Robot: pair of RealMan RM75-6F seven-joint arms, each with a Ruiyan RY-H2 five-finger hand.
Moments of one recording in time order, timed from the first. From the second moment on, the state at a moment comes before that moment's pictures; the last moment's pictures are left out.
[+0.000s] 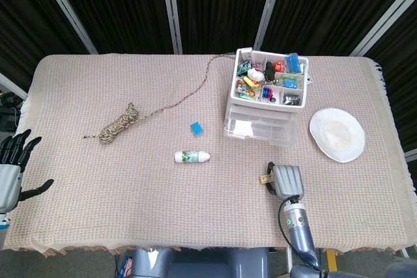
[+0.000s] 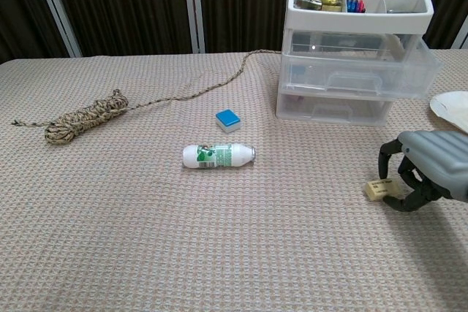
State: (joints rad) left arm -0.13 -1.18 -0.07 -1.51 1.54 1.54 -0.06; right arm 0.41 -1.77 0.12 -1.44 -1.09 1.31 -0.61
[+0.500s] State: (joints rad) left arm -0.13 -1.18 -0.07 -1.51 1.54 1.54 -0.06; right arm 0.33 -1.64 0.12 -1.67 -1.14 1.40 -0.55
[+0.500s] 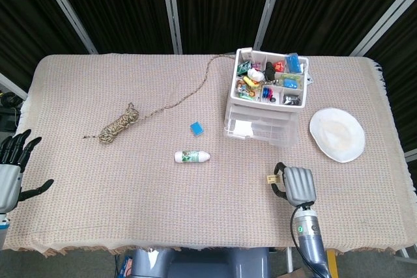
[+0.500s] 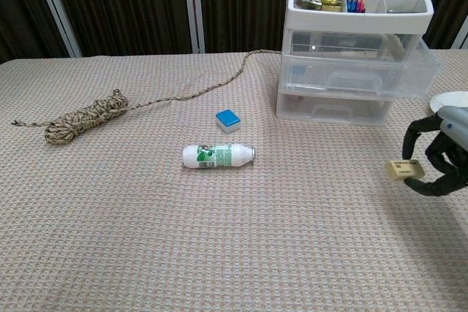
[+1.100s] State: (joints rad) left arm -0.13 -1.19 -0.07 -1.51 1.54 1.54 -0.06; right arm 0.36 -1.45 0.34 -1.96 -1.09 1.48 -0.59
